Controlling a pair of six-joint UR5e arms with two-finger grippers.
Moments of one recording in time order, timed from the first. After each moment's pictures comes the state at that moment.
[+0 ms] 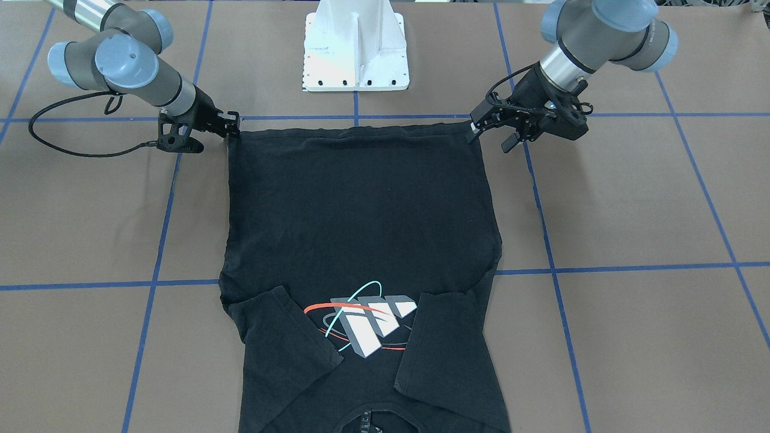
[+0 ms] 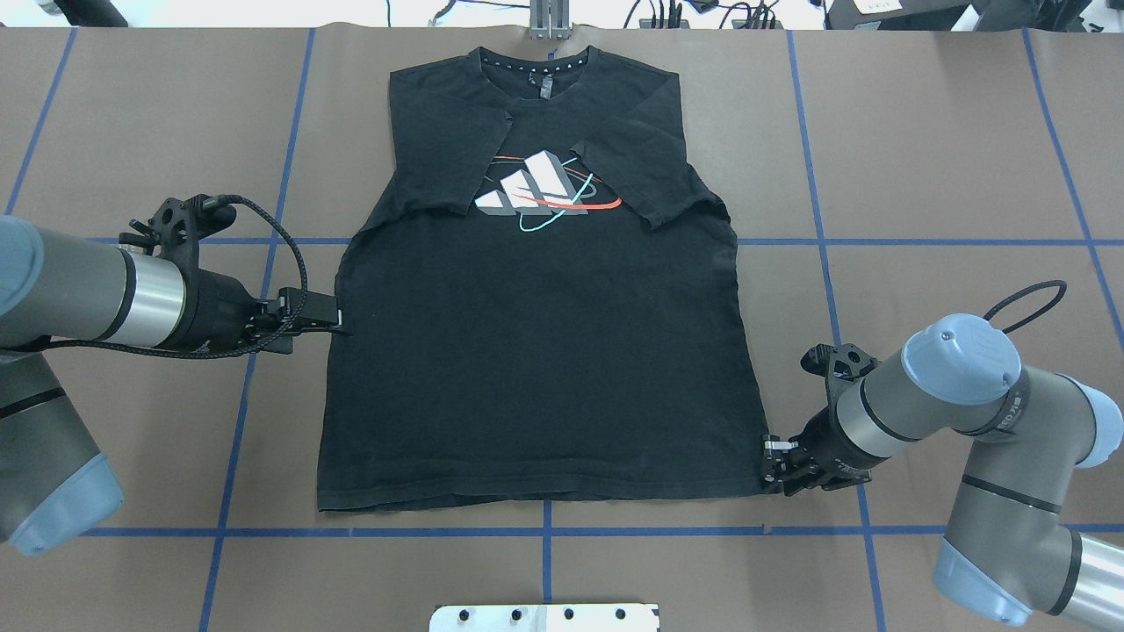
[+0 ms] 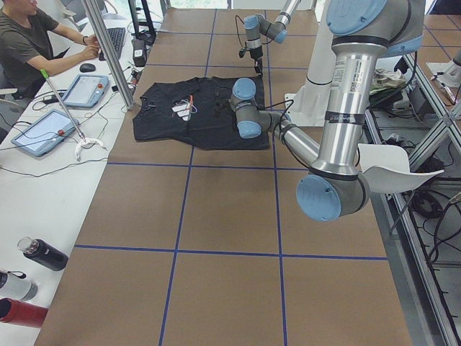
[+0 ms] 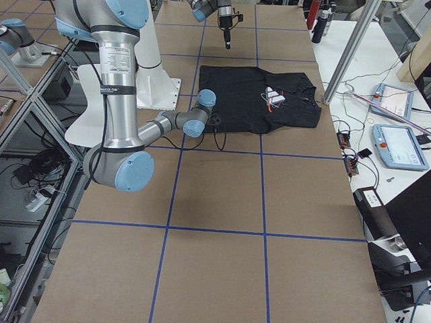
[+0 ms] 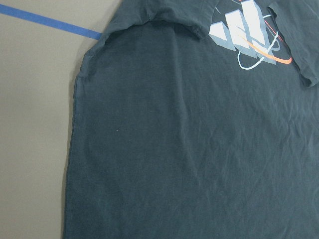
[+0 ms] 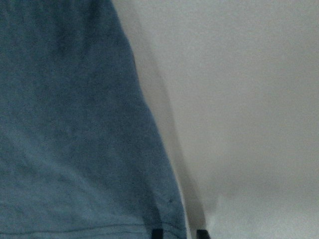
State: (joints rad) left arm -0.67 -1.71 -1.95 -2.28 -2.05 -1.43; right arm 0.48 -1.52 1.85 -1.01 2.20 1.47
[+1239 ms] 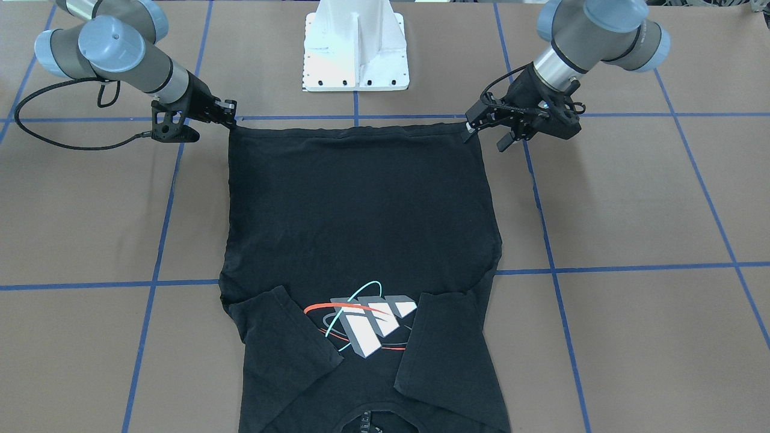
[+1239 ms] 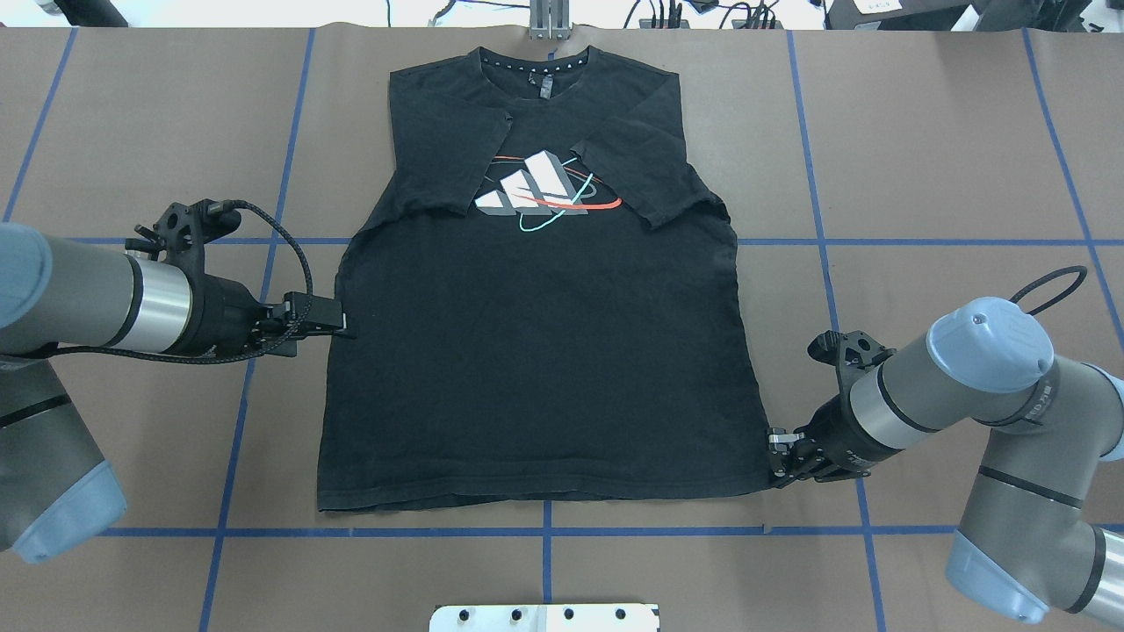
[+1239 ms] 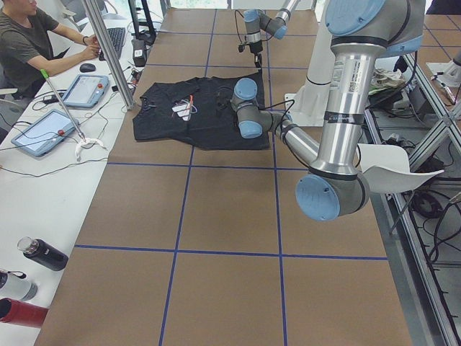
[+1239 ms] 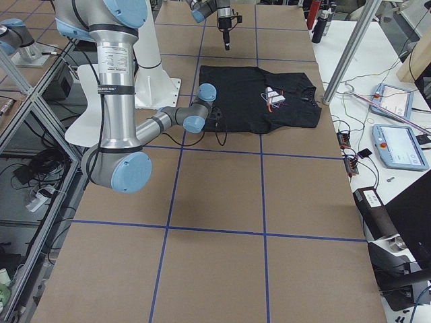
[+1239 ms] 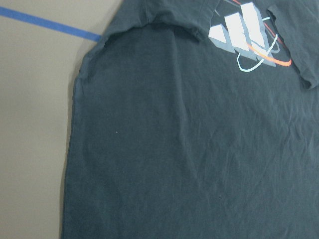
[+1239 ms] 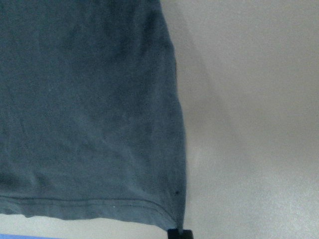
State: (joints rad) left arm -0.62 -1.70 -1.95 -2.29 -2.01 -1.46; right arm 0.51 -1.54 1.93 -1.00 2.23 1.47
